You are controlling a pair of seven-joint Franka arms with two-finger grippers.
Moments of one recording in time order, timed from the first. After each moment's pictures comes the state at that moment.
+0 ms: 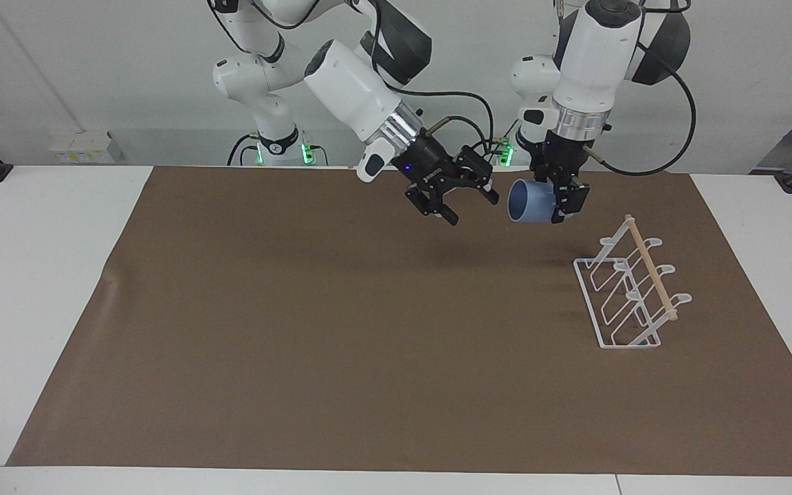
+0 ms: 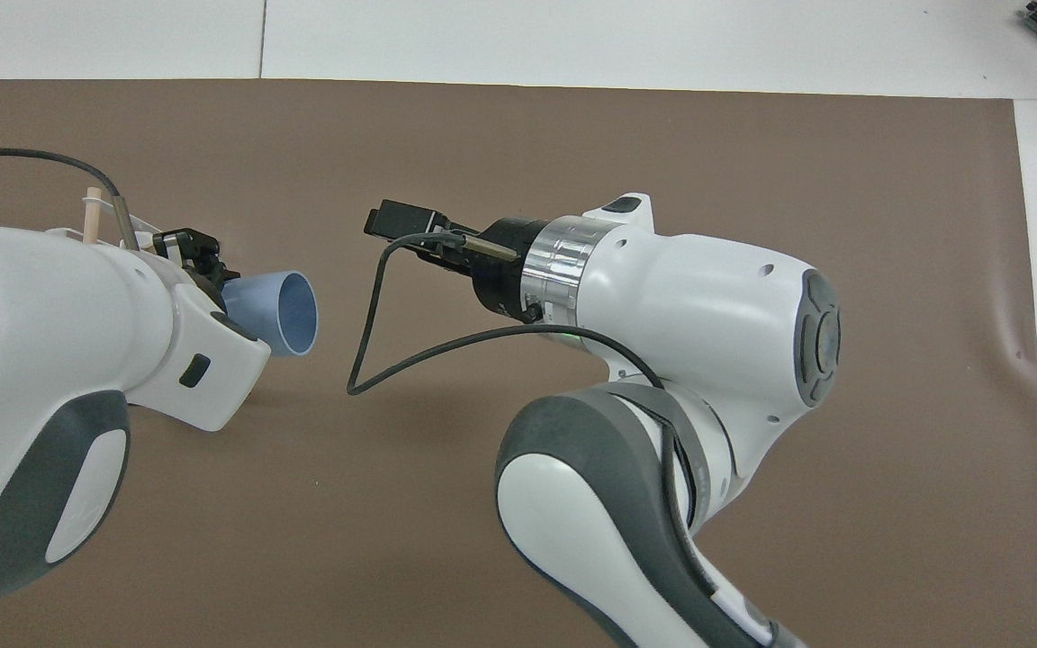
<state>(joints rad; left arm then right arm) -0.14 -0.14 -0.24 -1.89 0.10 1.91 1.02 0.42 0.19 0.19 -1.72 0.75 2.58 0.32</state>
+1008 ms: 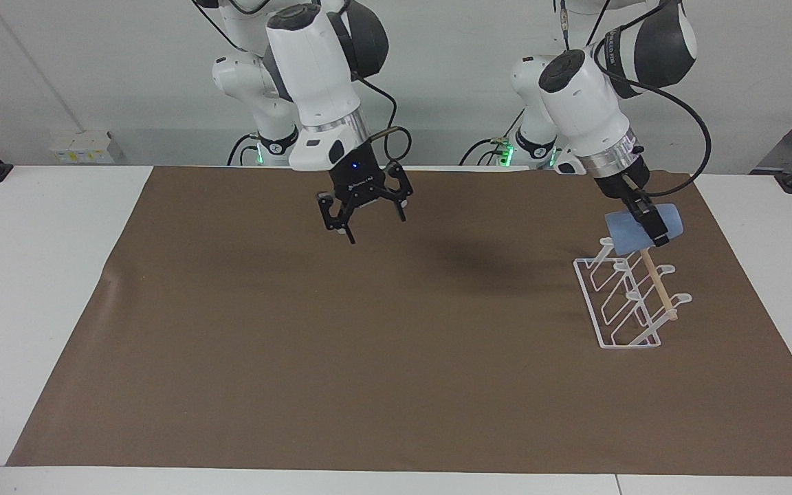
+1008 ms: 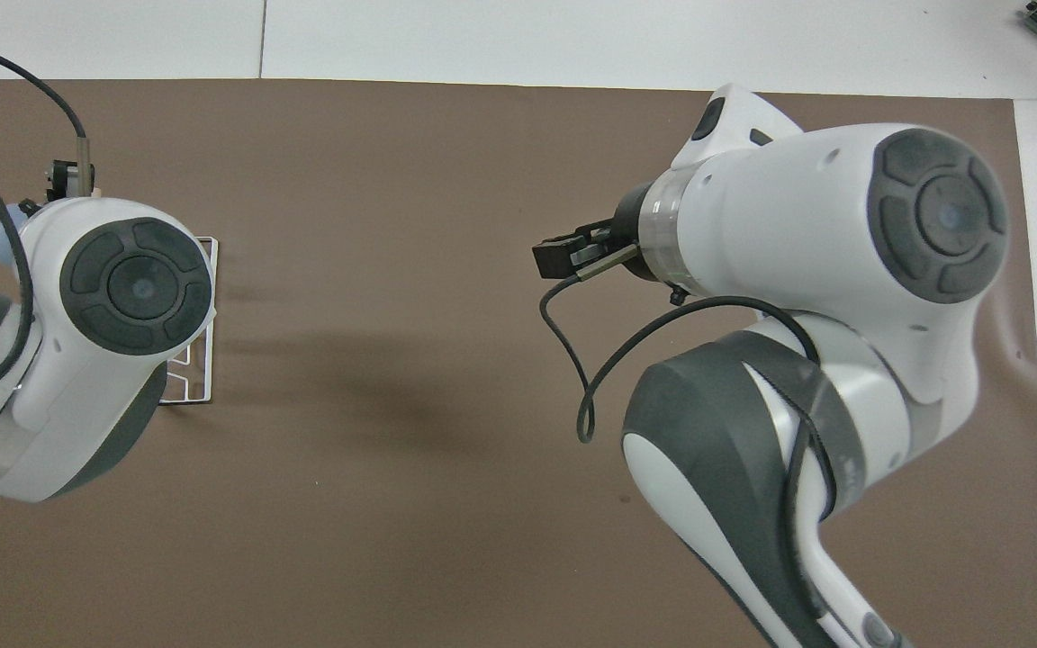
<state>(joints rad) -0.12 -0.02 -0.24 -1.84 0.86 1.82 1.02 0.25 0.14 0.18 -1.56 0.07 2.03 0.04</state>
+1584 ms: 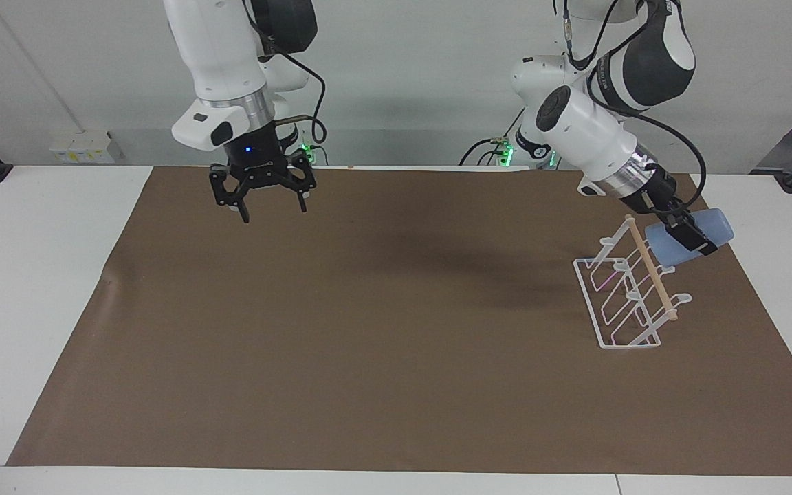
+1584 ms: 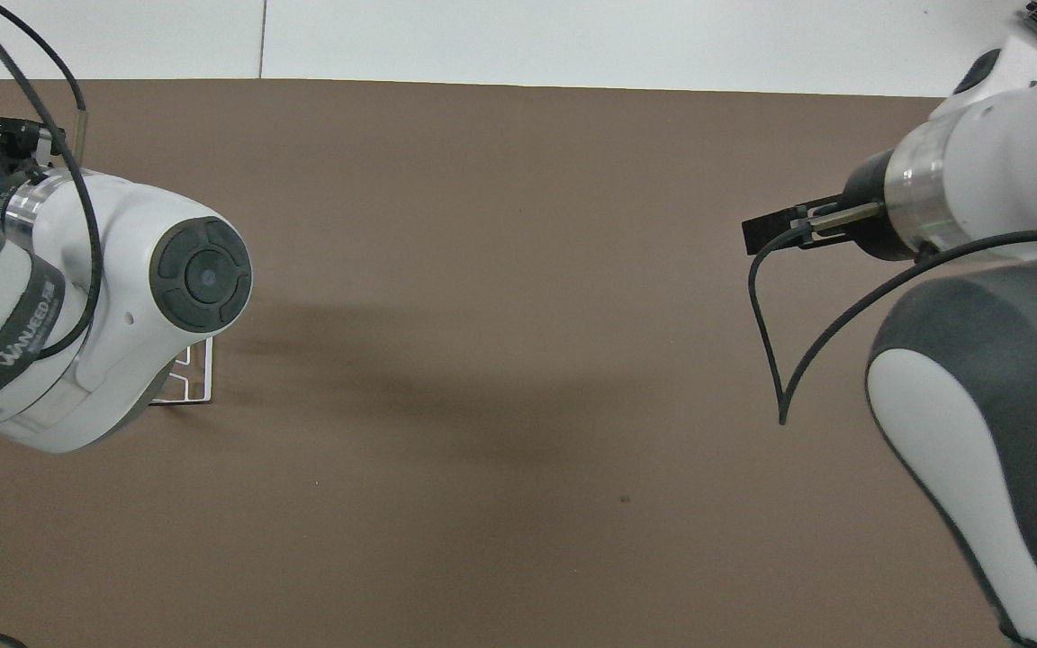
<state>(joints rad) -0.09 0.07 -0.25 -1.83 1.15 1.83 1.02 0.03 0.08 0.17 -1.52 0.01 1.77 0.04</state>
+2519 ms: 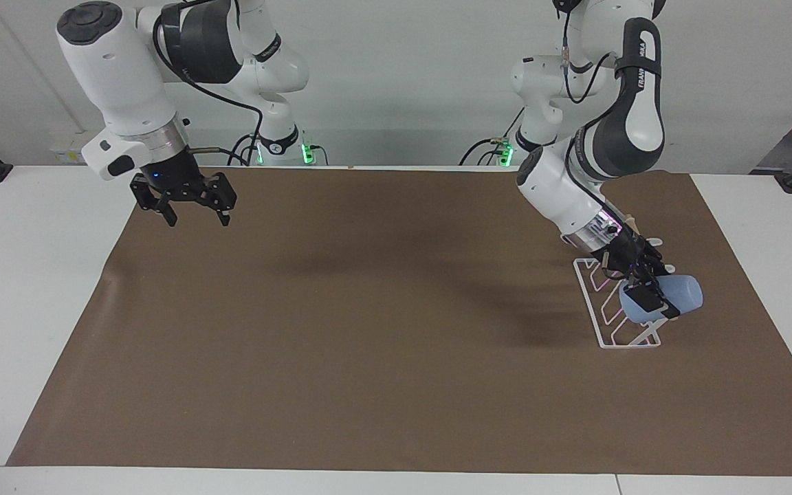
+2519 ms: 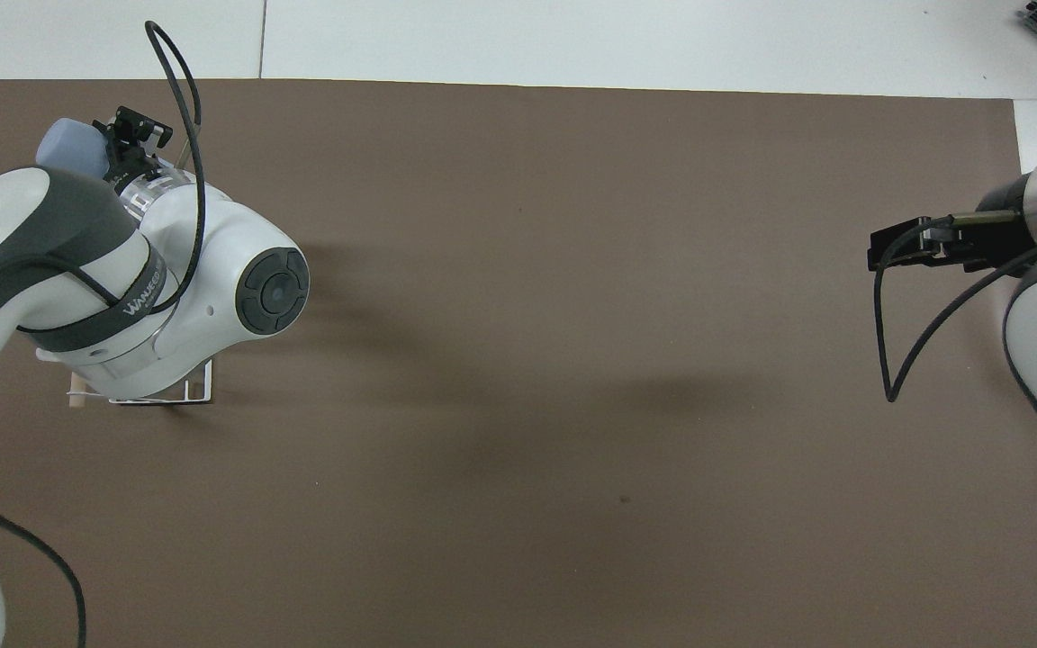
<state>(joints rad) -0.08 0.22 -0.24 -1.85 1.34 2.04 0.96 0.05 0.06 -0.04 -1.61 0.01 1.71 0.03</state>
